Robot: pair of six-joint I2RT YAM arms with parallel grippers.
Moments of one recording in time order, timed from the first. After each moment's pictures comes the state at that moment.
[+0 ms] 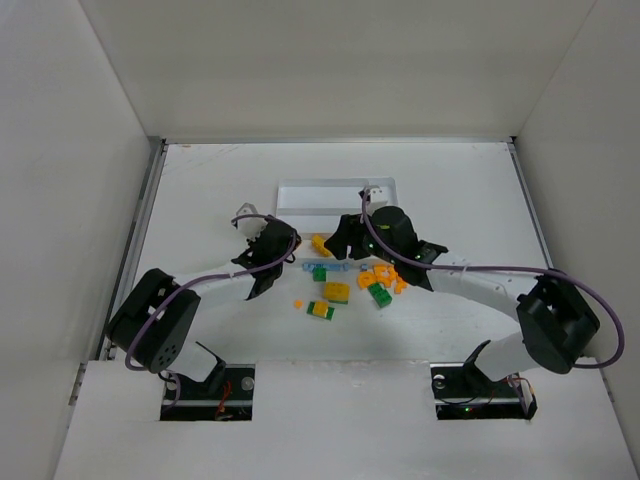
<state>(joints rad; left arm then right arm) -0.61 1.46 0.60 0.28 -0.54 -1.14 0.75 1.45 0.85 0.18 -0.02 0.54</state>
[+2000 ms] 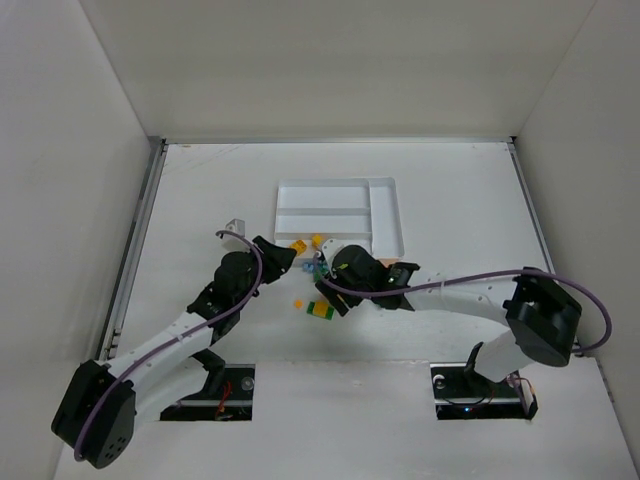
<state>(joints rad) -0.57 0.89 0.30 0.28 -0.14 -0.94 1.03 1.50 0.89 -0.24 0.15 0.12</state>
